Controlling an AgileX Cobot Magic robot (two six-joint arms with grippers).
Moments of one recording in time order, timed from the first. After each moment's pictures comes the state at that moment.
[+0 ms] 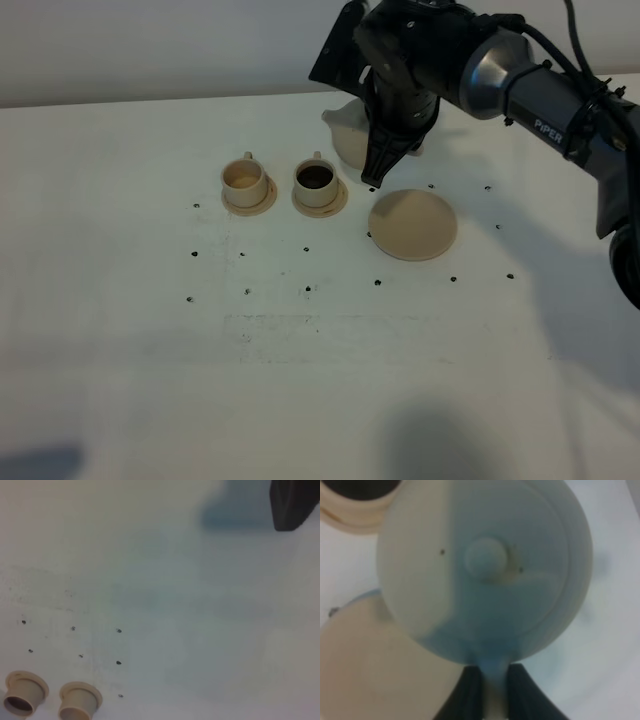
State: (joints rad) left arm 0.12 -0.01 -0.46 -0.04 1.06 -0.05; right arm 0.54 2.27 -2.05 -0.35 1.10 -0.38
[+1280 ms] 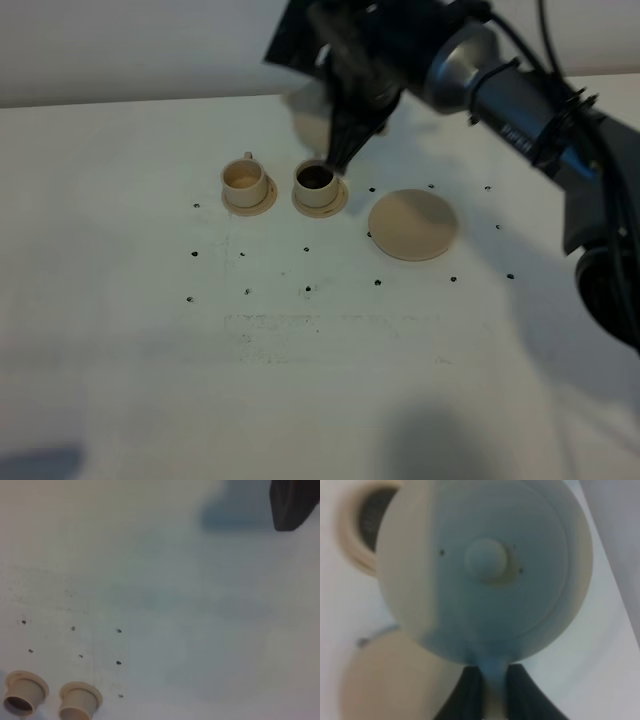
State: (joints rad) left arm 0.12 -0.01 -0.46 -0.04 1.06 -0.05; right arm 0.65 2.30 -2.23 -0.37 1.21 -0.42
